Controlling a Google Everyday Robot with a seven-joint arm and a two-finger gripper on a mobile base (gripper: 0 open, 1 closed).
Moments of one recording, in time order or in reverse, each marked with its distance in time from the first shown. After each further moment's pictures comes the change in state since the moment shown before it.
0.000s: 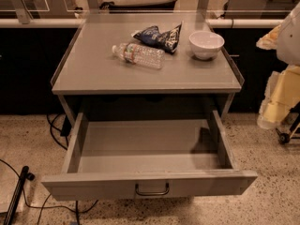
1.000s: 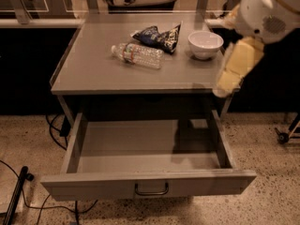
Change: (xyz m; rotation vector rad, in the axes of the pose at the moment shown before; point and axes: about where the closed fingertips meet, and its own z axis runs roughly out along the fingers) arm -0.080 -0.041 0.009 0.008 -0.180 -0.009
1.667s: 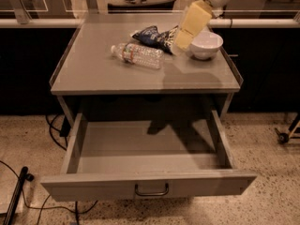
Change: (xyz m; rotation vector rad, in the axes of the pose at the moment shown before) arm -0.094 -0.079 0.033 -0.020 -0.170 -0.056
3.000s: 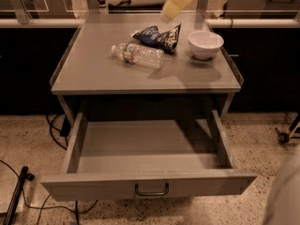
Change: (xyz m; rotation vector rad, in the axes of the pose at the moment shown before) arm -0.031 -0.099 0.001 0.232 -0.145 0.038
